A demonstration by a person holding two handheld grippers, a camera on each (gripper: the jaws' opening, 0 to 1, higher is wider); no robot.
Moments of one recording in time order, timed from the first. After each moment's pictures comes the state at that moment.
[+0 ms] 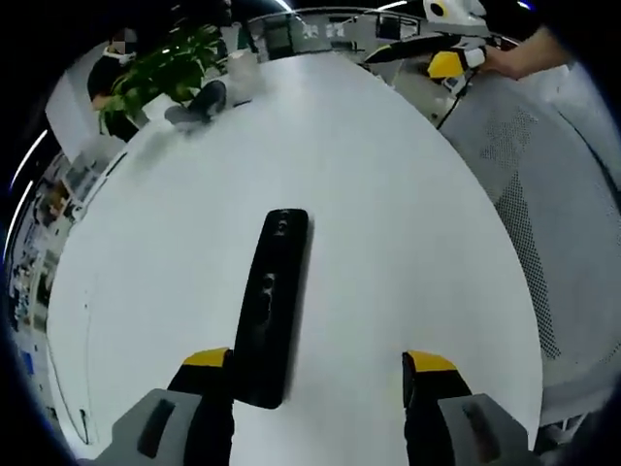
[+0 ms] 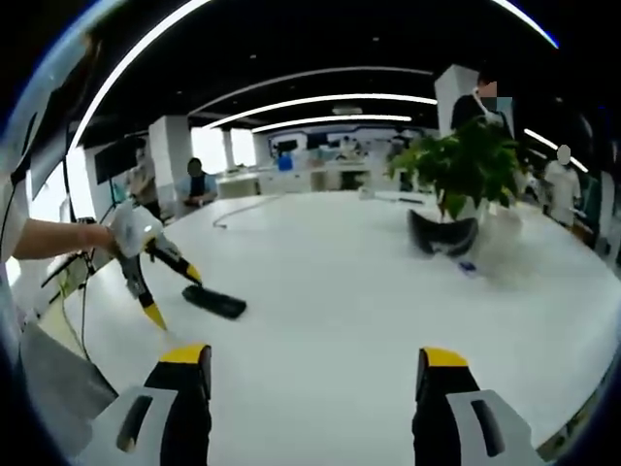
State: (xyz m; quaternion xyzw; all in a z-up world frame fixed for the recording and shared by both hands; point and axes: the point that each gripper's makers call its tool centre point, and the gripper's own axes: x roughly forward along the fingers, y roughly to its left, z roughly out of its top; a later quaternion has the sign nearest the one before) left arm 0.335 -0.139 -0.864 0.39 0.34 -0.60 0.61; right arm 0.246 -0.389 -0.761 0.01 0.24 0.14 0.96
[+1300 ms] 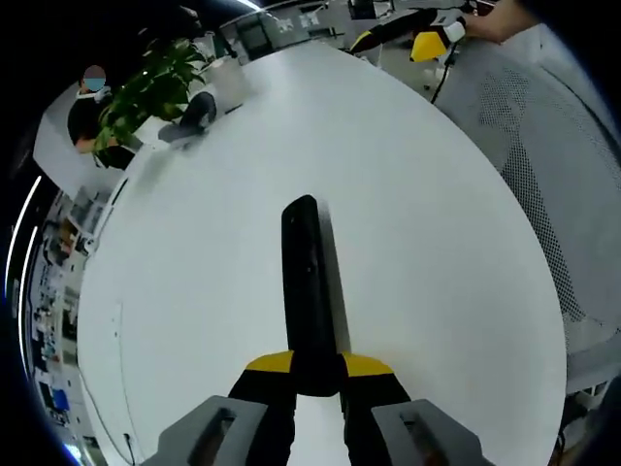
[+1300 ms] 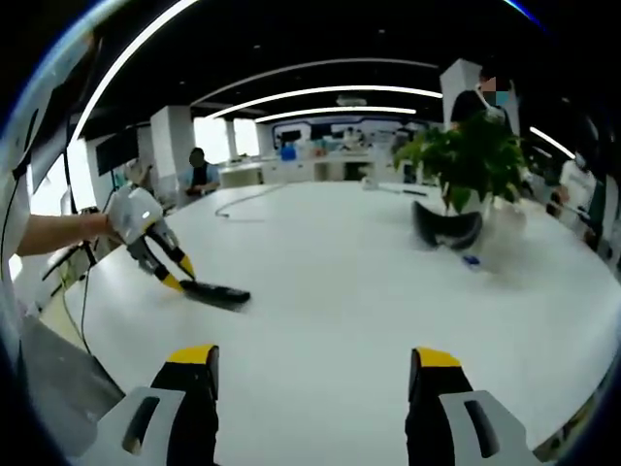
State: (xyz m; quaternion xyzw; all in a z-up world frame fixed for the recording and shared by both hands) left arm 0.349 -0.140 -0.853 0.48 0.29 -0.58 0.59; right arm 0.242 -0.400 -0.776 0.00 0.26 0.14 0.95
